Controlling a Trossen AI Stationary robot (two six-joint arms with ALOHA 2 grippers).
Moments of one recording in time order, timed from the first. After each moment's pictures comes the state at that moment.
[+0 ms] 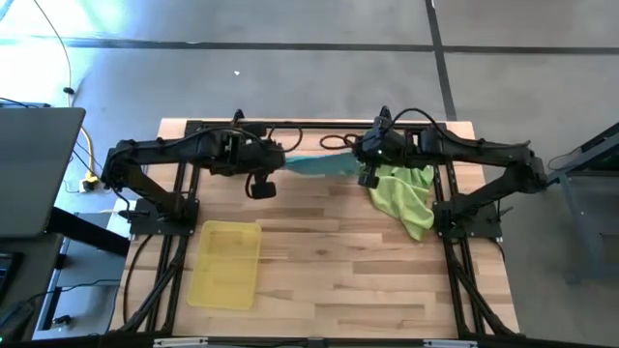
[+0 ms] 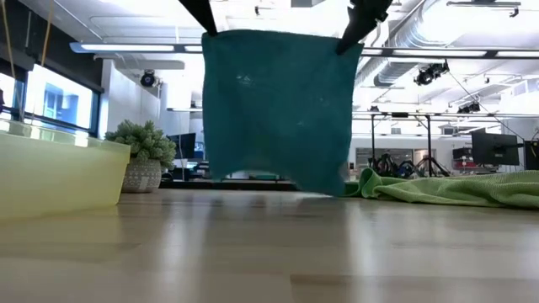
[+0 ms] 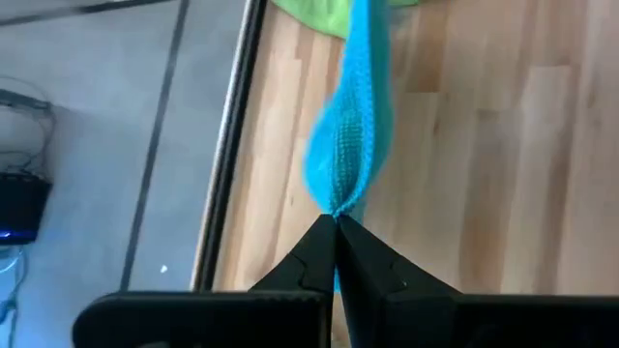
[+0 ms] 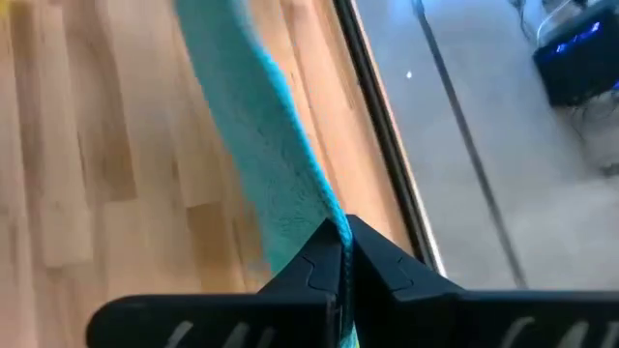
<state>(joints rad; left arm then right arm) 0.13 1.50 1.65 -1.22 -0.48 0.07 -0.12 1.38 1.43 -0.93 0.40 -0.14</state>
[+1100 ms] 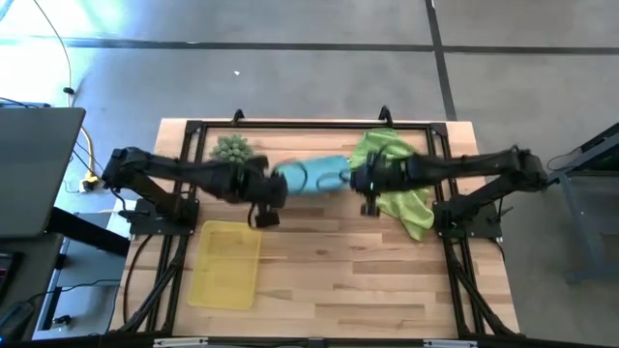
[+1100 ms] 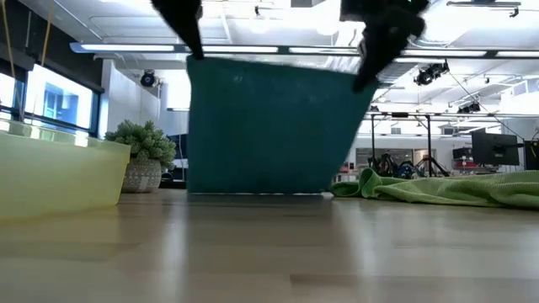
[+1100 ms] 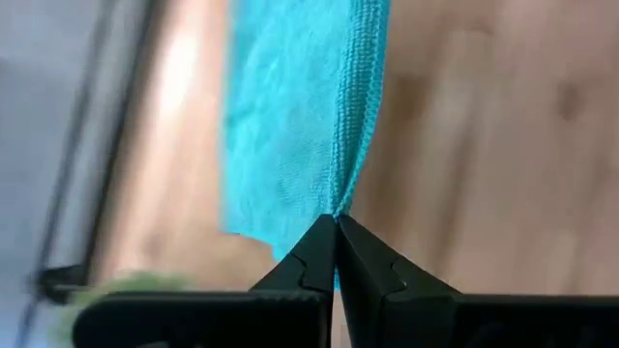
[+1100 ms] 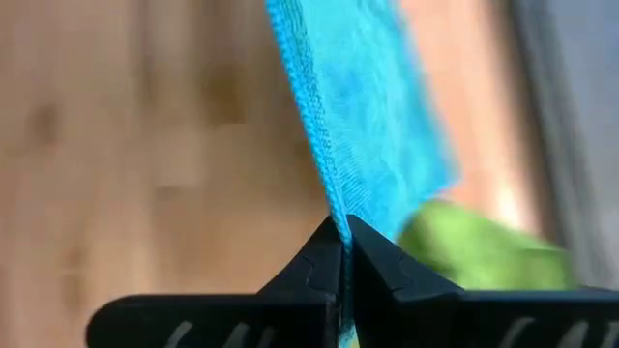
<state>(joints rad) -0.05 1.52 1.44 -1.14 -0.43 -0.26 0.02 1.38 1.16 -0.83 0.27 0.01</state>
